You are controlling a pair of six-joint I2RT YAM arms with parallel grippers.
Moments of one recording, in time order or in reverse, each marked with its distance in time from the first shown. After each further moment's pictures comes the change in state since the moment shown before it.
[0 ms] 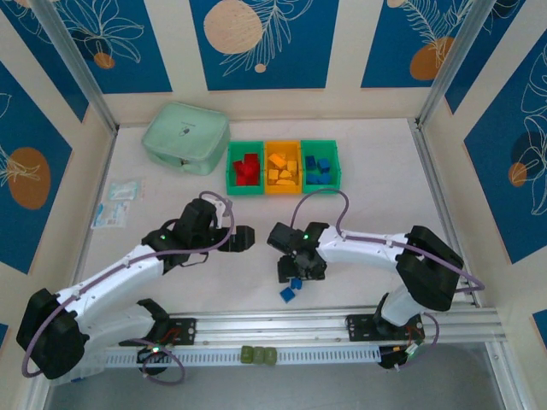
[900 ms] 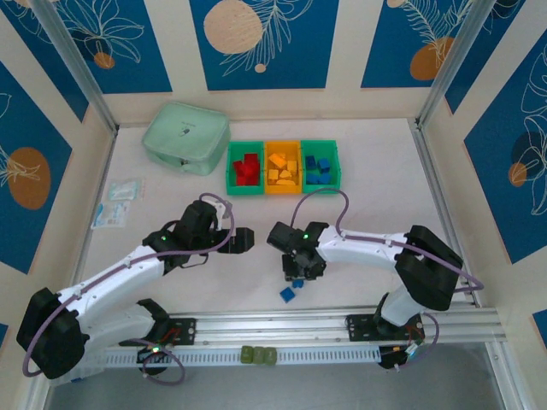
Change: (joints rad) left arm 0.000 0.002 -0.016 0.003 0.000 -0.006; right arm -0.019 -0.009 0.005 -0.003 0.012 -0.003
